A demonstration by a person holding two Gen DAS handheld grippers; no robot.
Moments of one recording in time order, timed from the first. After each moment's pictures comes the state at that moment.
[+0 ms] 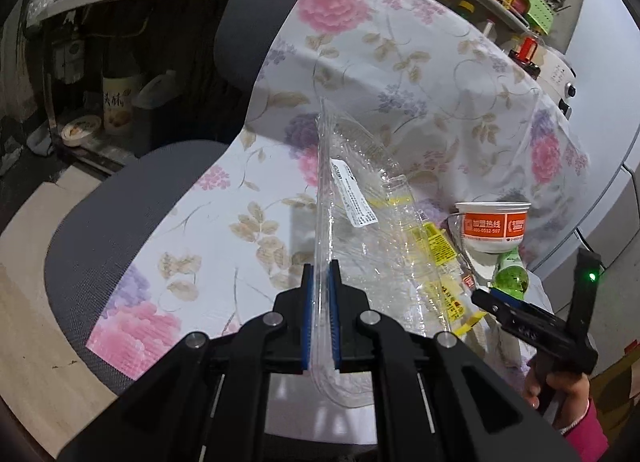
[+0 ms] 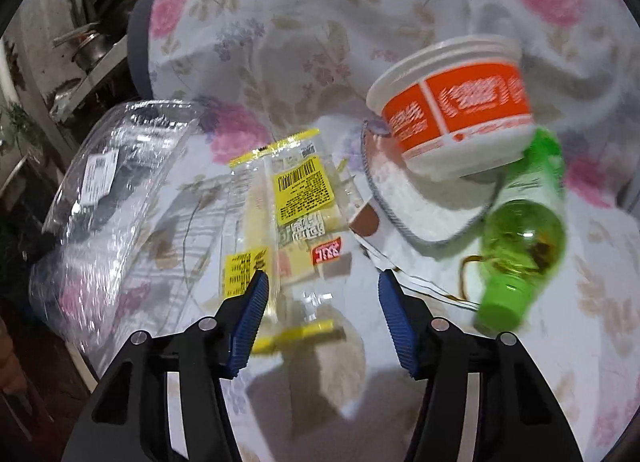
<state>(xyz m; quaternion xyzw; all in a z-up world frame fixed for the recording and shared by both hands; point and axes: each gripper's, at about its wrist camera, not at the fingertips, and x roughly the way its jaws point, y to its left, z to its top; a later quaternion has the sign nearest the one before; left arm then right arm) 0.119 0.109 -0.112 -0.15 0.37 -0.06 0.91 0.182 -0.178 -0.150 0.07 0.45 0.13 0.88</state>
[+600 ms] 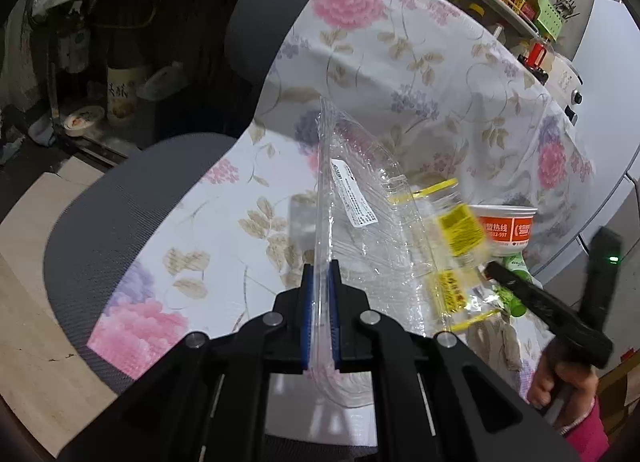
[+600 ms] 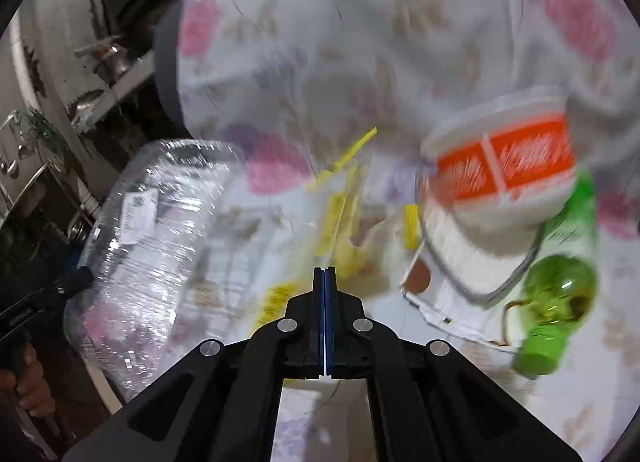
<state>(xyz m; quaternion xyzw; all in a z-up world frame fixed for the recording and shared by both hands) 0.117 0.117 -0.112 -0.16 0.37 -0.06 0.91 0.169 -0.148 -0.108 0.05 0.38 0.15 0.91</state>
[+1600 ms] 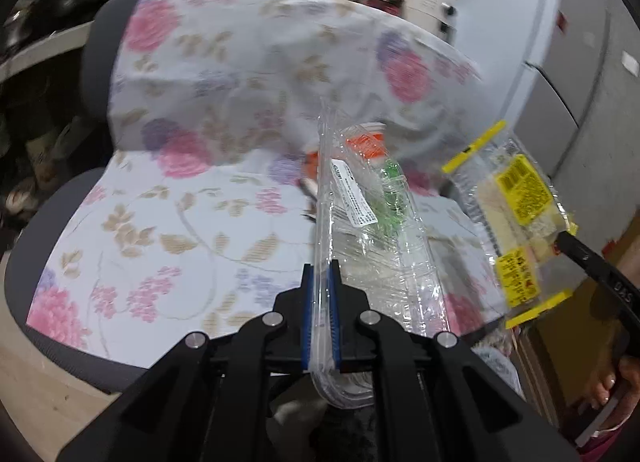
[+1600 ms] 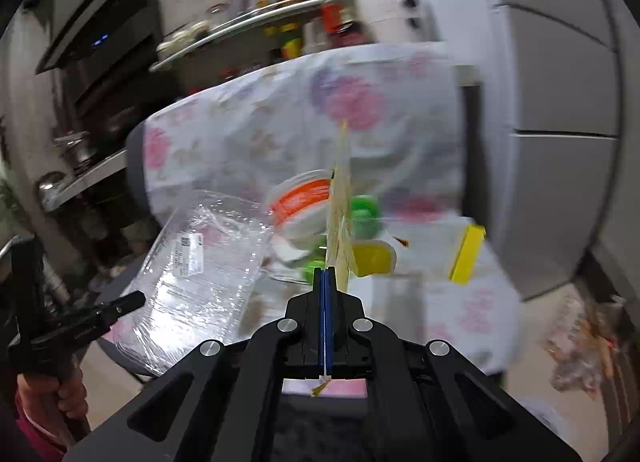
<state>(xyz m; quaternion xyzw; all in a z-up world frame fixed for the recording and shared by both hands) 0.036 -0.056 -0.073 -0.04 0.36 -0.21 0.91 -0.058 -0.313 -0.014 0.10 0.29 -0.03 0.95</state>
